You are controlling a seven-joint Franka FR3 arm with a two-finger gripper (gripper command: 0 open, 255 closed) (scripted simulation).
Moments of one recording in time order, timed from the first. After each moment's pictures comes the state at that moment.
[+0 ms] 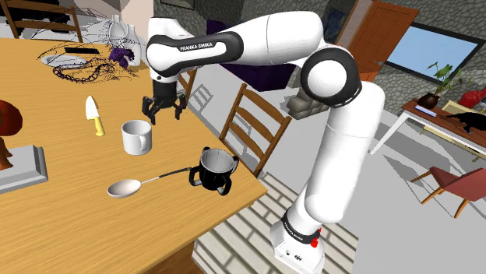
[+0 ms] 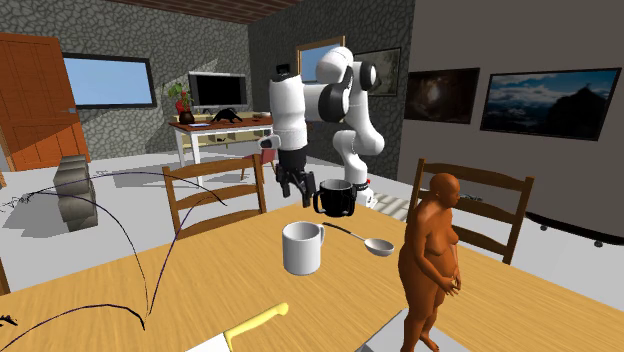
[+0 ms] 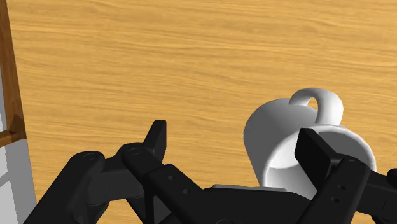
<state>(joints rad) 0.10 0.25 0.14 -1.76 -0.01 1.93 0.40</state>
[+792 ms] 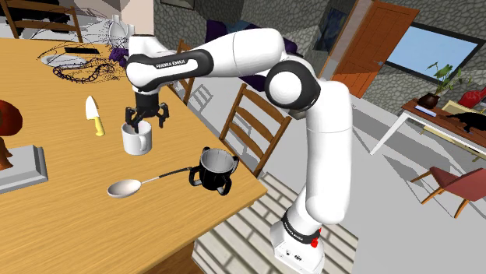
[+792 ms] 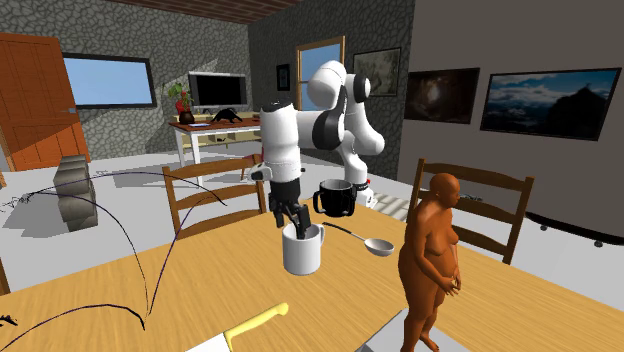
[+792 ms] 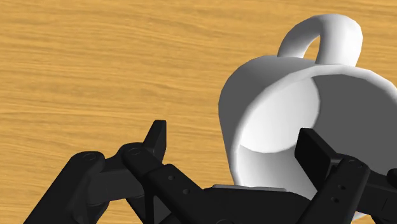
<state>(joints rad) 0.14 0.51 0.14 -1.55 -0.03 1.97 0.45</state>
